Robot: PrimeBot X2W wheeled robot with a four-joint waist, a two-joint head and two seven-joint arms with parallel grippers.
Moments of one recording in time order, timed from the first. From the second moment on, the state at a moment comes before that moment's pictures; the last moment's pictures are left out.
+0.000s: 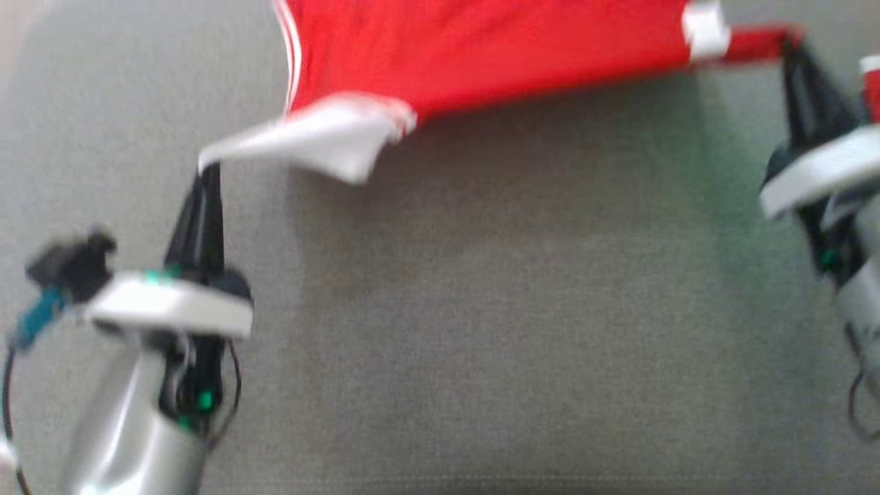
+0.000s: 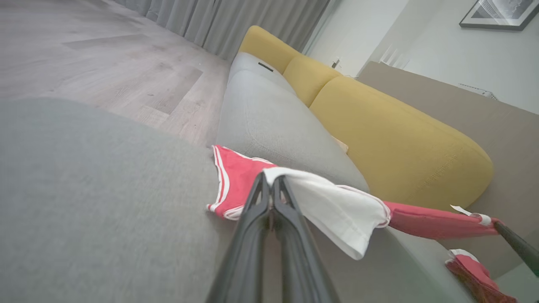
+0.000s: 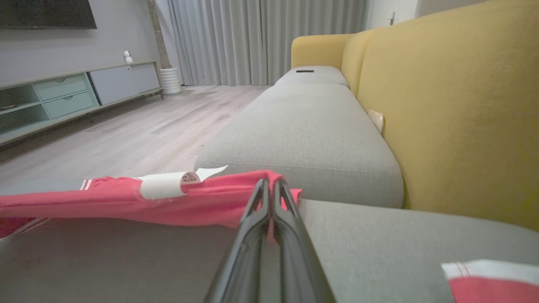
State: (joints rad) left arm -0.35 0.20 -0.24 0.28 -0.73 -0.12 -0.26; right arm -0.76 -0.47 0.46 0.71 0.59 0.12 -0.26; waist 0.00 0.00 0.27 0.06
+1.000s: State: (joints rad) left arm -0.07 0.13 -0.19 -0.01 -0.76 0.03 -0.19; right arm -0.24 -0.37 0.22 0.40 0.45 0.12 -0.19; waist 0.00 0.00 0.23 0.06
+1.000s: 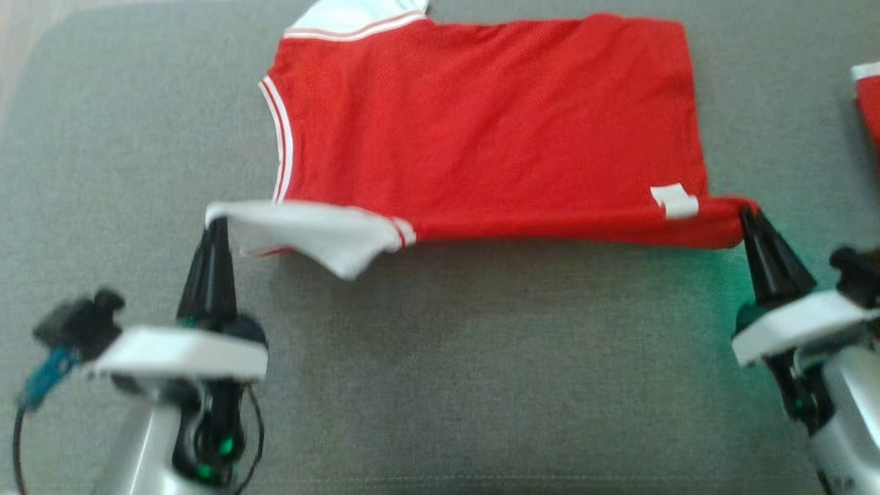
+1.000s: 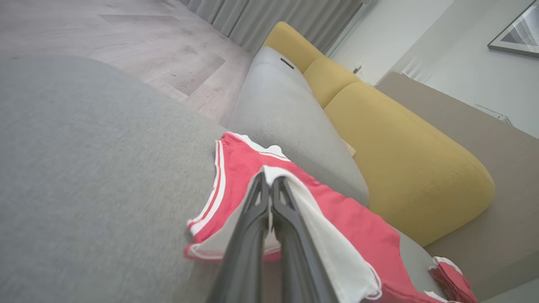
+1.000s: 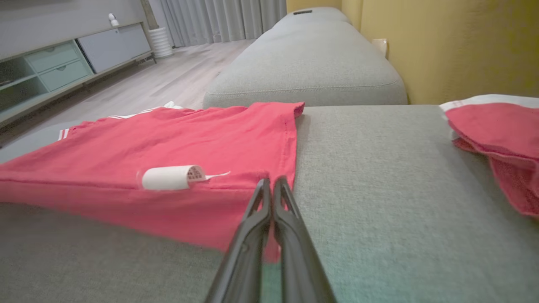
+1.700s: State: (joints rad) left arm -0.53 0.10 -0.22 0.38 -0.74 -0.06 -0.22; right arm -0.61 -0.39 0.34 0.64 0.45 0.12 -0.21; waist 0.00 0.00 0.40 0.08
